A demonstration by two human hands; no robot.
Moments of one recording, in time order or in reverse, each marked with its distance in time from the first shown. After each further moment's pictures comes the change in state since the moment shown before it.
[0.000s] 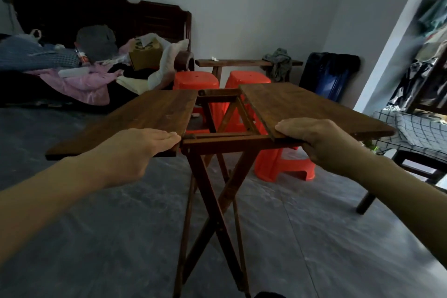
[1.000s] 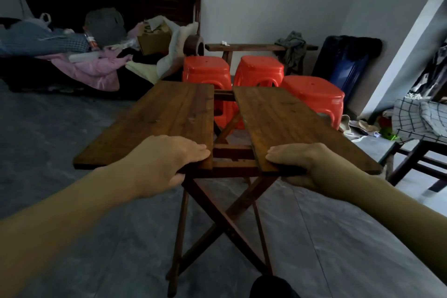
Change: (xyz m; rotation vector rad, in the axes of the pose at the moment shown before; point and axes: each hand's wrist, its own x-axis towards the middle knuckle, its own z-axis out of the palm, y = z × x) left_hand -0.007 0.043 0.015 0.006 -0.107 0.059; right_hand -0.022 -0.027 0.057 0.240 -0.235 -0.021
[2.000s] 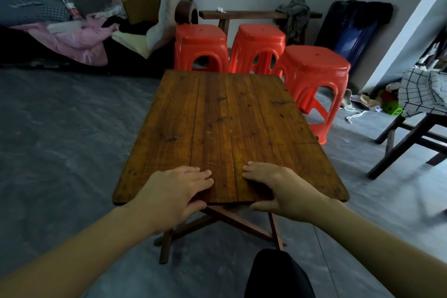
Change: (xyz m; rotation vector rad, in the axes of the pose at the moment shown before) left_hand -0.006 0.042 0.099 -0.131 -0.181 -0.059; right_hand -0.009 -0.012 0.111 0.062 -0.228 0.212
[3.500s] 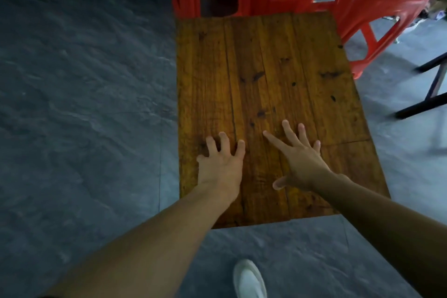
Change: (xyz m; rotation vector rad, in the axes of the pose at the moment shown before) left_hand 0.112 -0.073 -0.060 -0.114 -0.587 -0.342; right_hand 0.150 -0.005 -0.041 0.068 -0.545 0.652
